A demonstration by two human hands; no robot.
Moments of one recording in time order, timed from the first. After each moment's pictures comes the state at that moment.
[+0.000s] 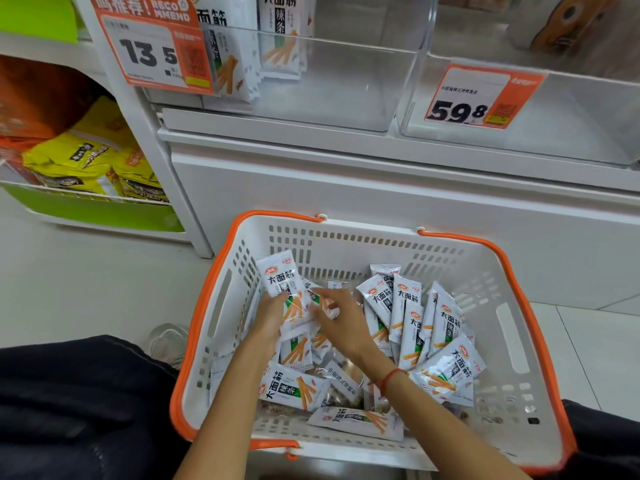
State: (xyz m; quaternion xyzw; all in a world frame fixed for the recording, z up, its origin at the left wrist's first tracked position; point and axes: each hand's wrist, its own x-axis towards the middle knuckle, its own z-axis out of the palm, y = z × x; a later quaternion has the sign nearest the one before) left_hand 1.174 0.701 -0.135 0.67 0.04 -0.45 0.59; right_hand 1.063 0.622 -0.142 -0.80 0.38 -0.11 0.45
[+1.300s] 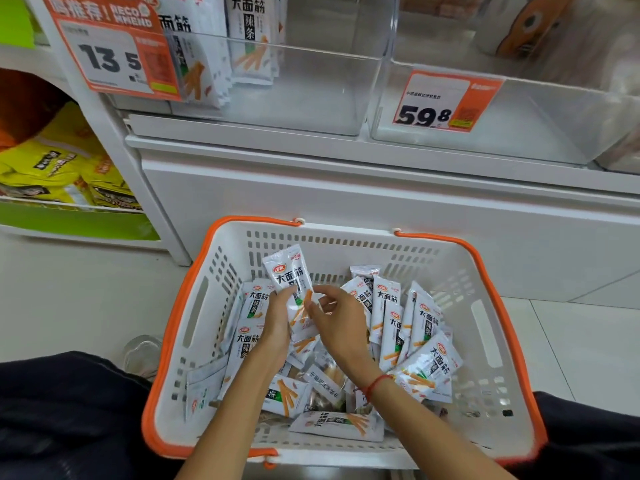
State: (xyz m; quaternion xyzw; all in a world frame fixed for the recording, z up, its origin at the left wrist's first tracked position) left_hand 1.142 0.671 -0.134 0.57 0.06 -0.47 0.67; right_hand 1.054 0.623 -0.115 -0.77 0.45 -0.20 0.41
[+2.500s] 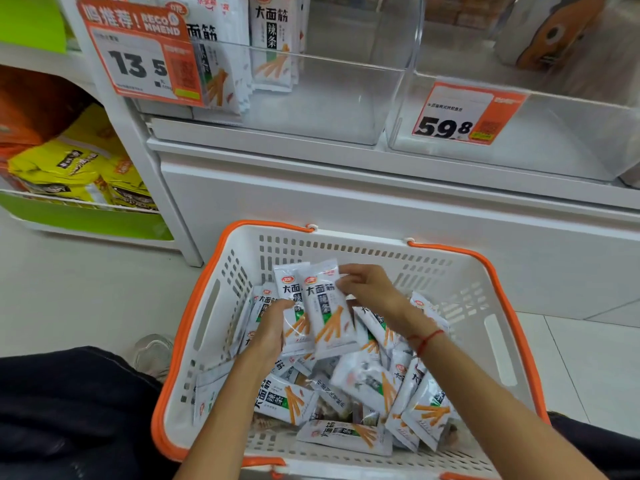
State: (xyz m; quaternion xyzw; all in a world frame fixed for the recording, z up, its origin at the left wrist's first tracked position) left_hand 1.163 0.688 -0.133 0.62 0.06 -0.50 0.60; right_hand 1.060 0.555 -0.067 -0.67 0.37 -0.04 0.64
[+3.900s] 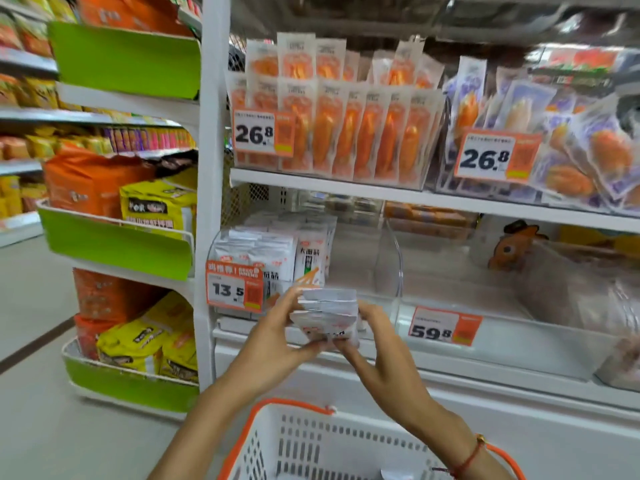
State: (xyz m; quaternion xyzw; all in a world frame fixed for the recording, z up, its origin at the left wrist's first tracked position) left_hand 1.231 0.699 0.129 0.65 -0.50 -0.10 0.57; right_hand 1.100 0.570 0.113 -0.88 0.03 -0.37 0.29
